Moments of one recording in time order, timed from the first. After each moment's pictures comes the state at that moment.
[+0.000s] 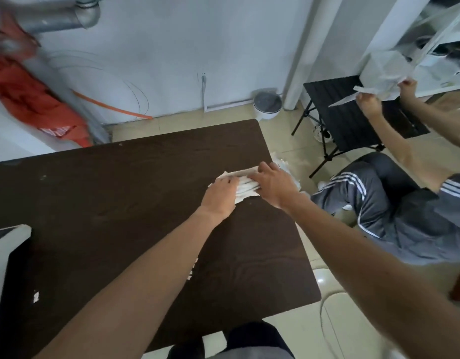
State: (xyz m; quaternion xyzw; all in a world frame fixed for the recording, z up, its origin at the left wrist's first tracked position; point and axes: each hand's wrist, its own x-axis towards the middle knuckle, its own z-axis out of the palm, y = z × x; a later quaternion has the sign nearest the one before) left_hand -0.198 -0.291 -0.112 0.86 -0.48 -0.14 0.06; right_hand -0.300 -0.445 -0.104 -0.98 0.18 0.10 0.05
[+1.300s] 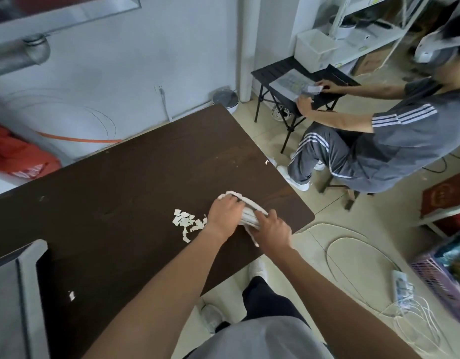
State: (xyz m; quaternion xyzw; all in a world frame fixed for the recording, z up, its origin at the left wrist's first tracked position) left_hand -0.295 -0.160 -0.115 0.74 -0.67 -0.08 -0.02; right_hand -0.450 -0.192 -0.134 -0.85 0.51 0.07 0.13
